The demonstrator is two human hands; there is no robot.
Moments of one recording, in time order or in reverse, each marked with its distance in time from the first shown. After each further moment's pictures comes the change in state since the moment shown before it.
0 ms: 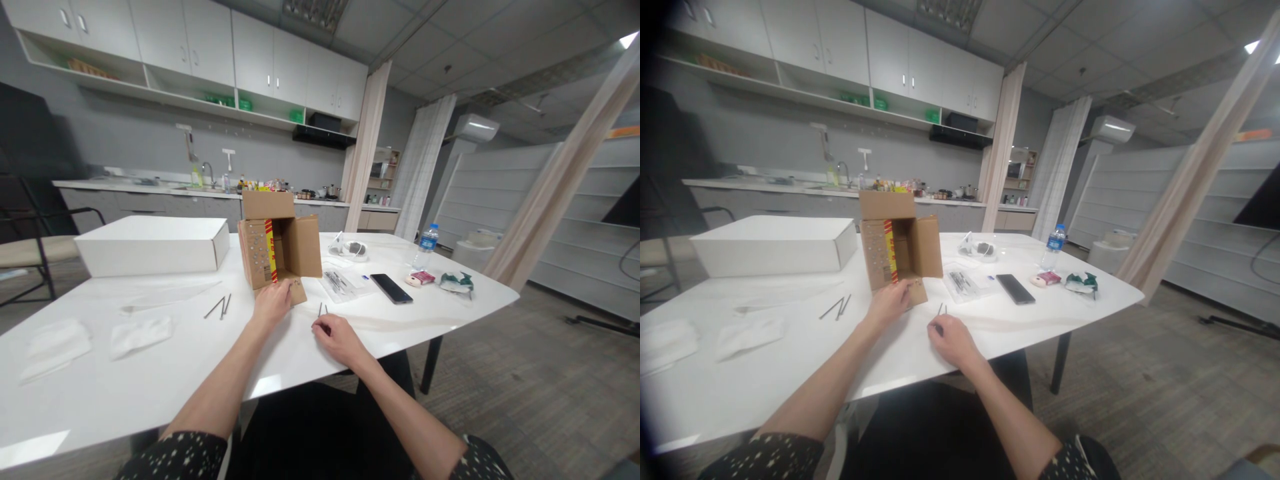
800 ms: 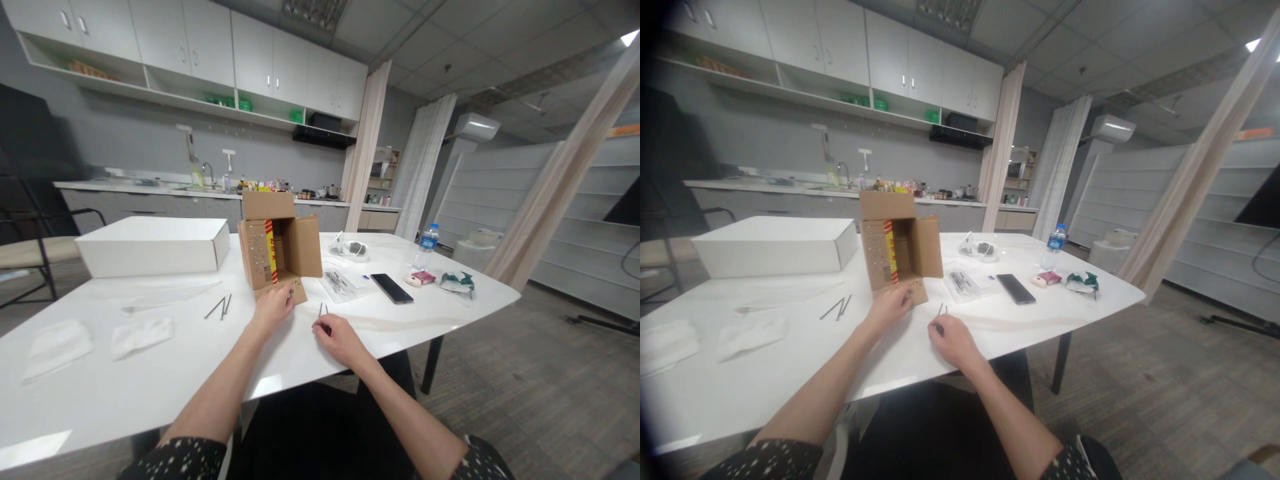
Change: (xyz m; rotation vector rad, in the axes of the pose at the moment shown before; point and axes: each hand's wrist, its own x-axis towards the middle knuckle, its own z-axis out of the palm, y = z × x) left_hand -0.005 0.002 -0.001 -0.094 -0.087 -0.019; right_hand 0.000 0.001 0.002 0.004 0.009 0.001
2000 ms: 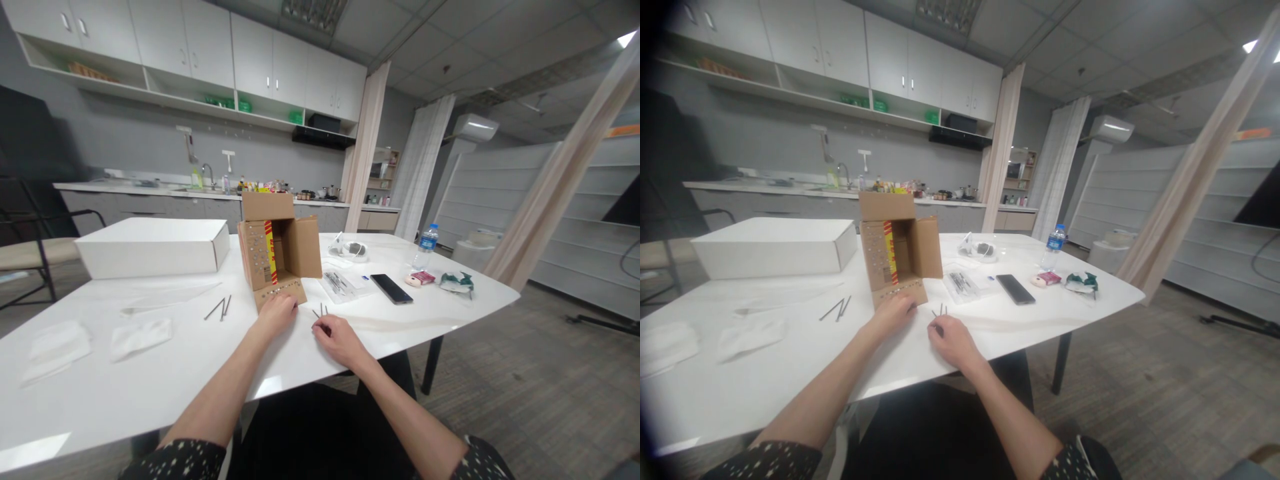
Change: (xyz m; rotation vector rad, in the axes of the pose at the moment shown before) left_hand -0.004 0.004 0.004 0.116 -0.131 0.162; right_hand 0.001 0.002 0.001 0.006 -0.003 0.013
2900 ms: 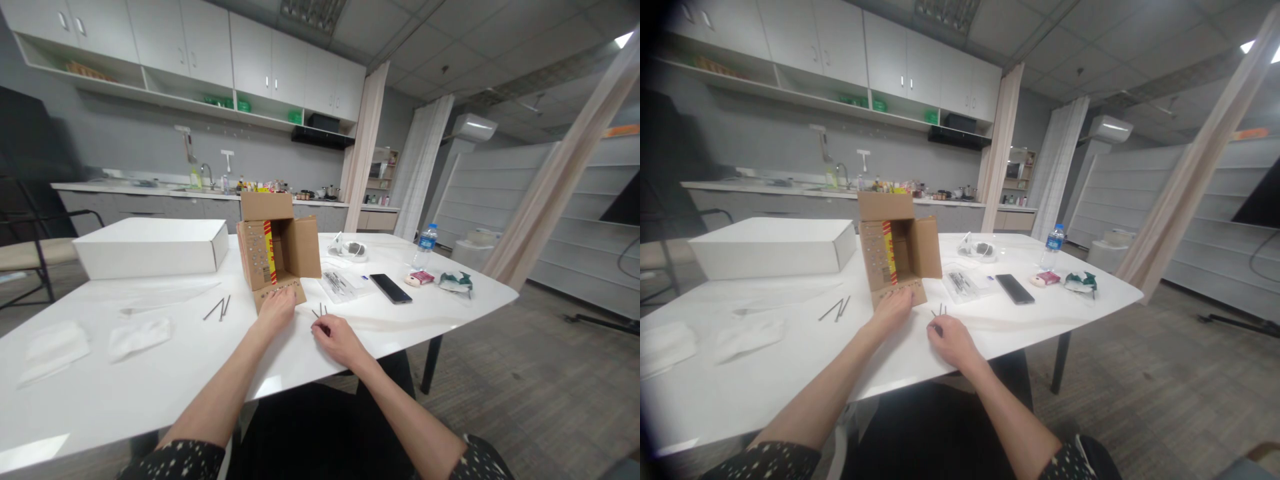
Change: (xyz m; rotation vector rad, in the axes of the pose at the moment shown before) left_hand 0.011 -0.004 0.017 0.106 0.100 -0.015; right_hand 0.000 0.001 0.000 -0.008 0.001 -0.008
